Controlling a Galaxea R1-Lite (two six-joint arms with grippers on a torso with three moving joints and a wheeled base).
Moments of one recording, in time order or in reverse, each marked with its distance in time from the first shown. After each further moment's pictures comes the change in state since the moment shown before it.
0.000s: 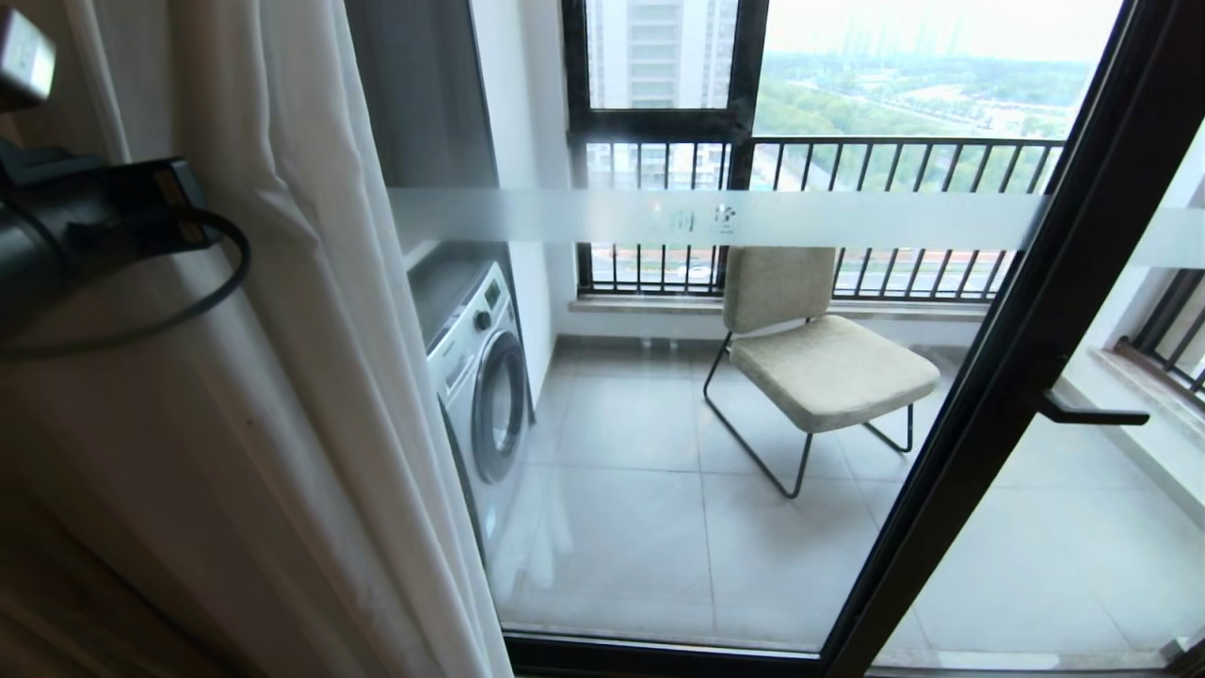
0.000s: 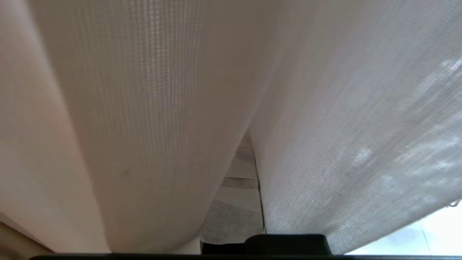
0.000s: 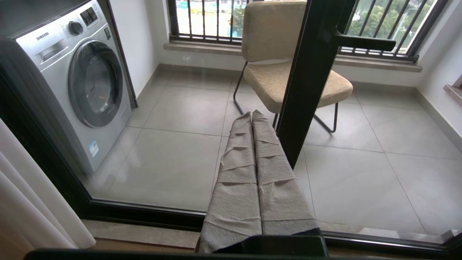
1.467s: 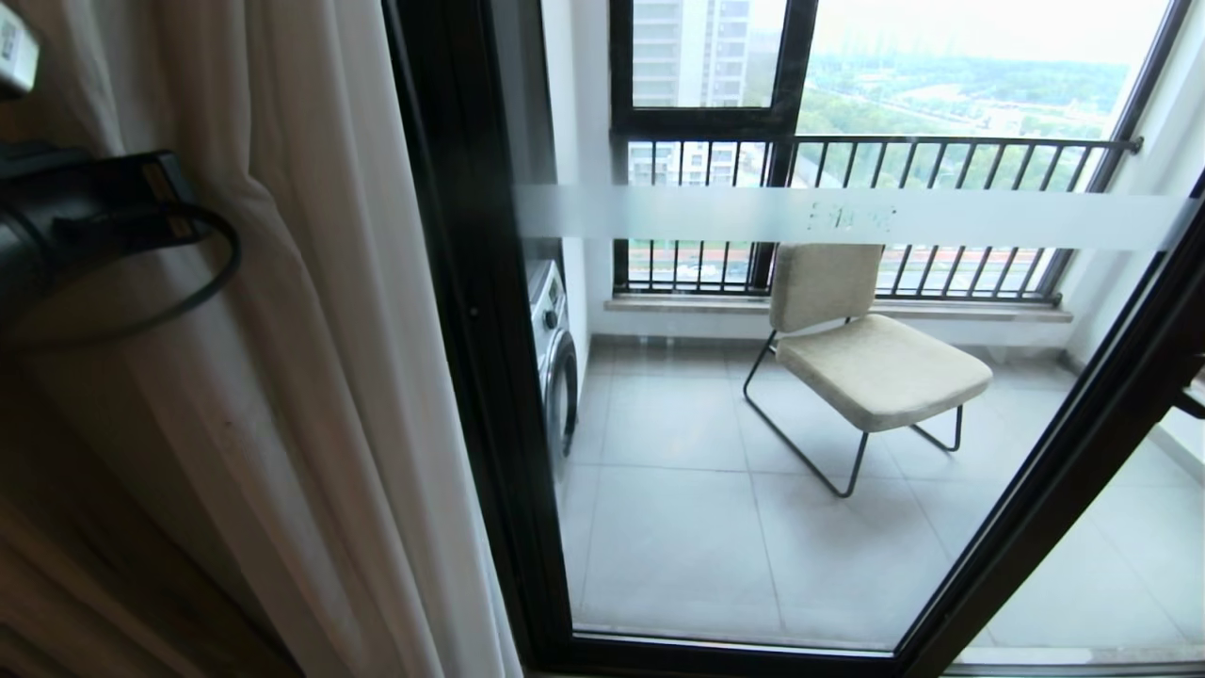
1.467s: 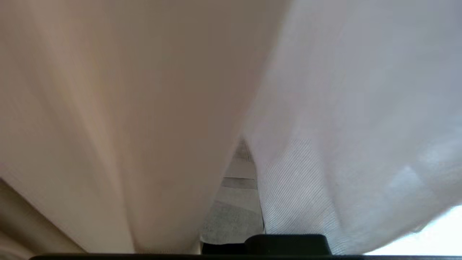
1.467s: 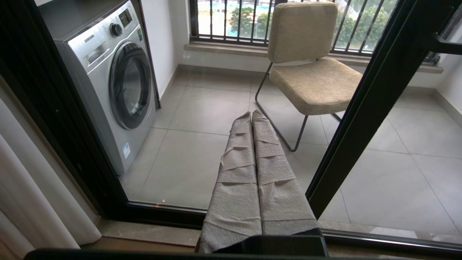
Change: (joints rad) left arm -0.003 -0.010 -0.001 -0.009 -0.001 0.008; right arm 0.000 0.000 0.000 0.000 0.000 0.000
